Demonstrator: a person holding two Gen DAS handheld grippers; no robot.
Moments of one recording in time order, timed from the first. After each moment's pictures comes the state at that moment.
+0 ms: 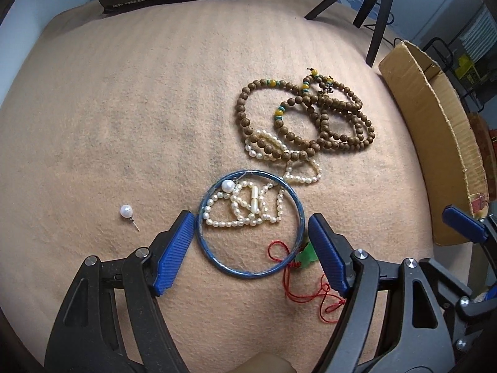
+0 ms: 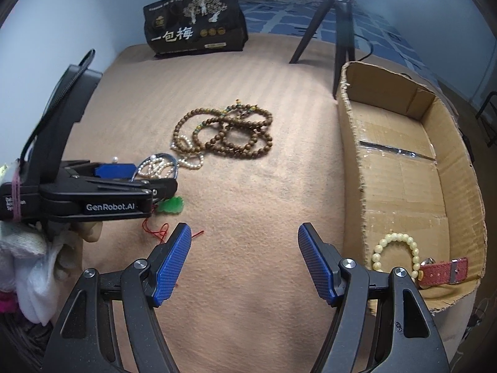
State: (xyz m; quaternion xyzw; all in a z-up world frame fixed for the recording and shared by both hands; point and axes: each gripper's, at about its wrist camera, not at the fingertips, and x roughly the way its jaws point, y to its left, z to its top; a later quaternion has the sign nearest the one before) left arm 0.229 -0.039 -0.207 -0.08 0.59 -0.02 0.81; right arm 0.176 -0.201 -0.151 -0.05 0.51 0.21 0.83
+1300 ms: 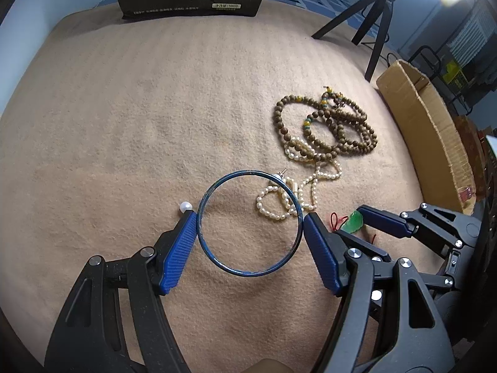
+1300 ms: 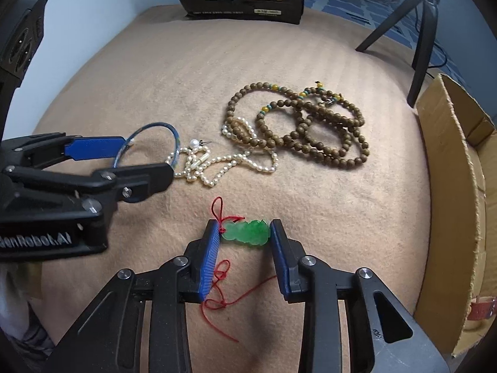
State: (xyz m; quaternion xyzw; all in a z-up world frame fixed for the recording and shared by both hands) left arm 0.196 0.019 -0.181 -0.09 0.56 -0.05 0.82; right arm 0.190 -0.123 -0.189 -0.10 0.54 0.23 0.80
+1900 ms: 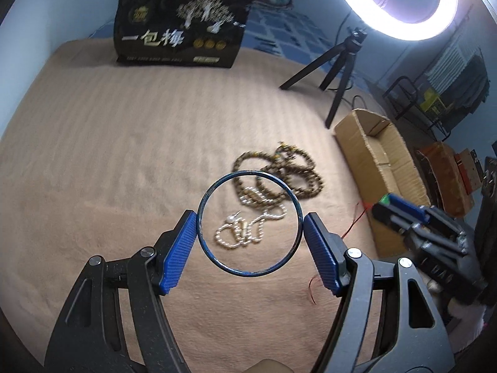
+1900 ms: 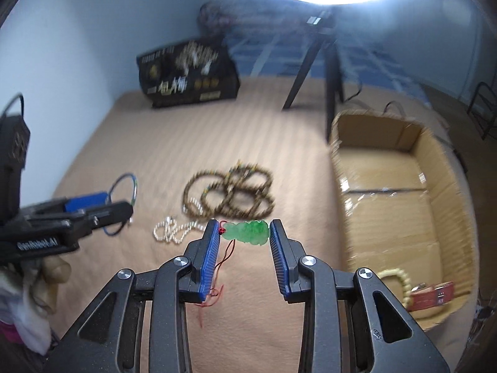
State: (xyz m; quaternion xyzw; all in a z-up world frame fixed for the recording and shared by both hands) left arm 0.198 0.008 -0.118 -0.13 0.50 -0.08 0.85; right arm 0.199 -0.202 -0.104 0.01 0.45 0.18 0.87
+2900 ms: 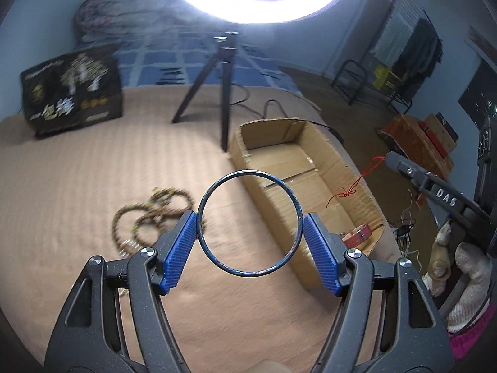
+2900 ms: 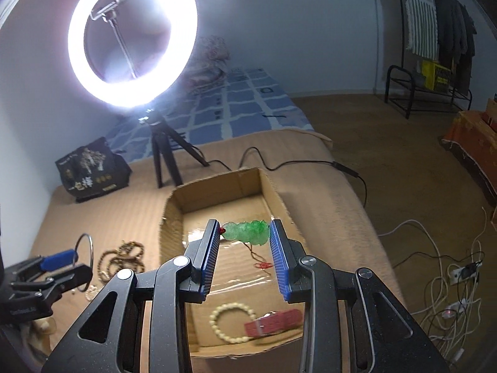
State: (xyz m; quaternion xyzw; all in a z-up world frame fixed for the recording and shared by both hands) left arm 0.223 -0.135 -0.076 -0.06 0.44 -0.19 0.87; right arm 0.204 -0.372 -0.065 0.09 0.37 0.00 0.93
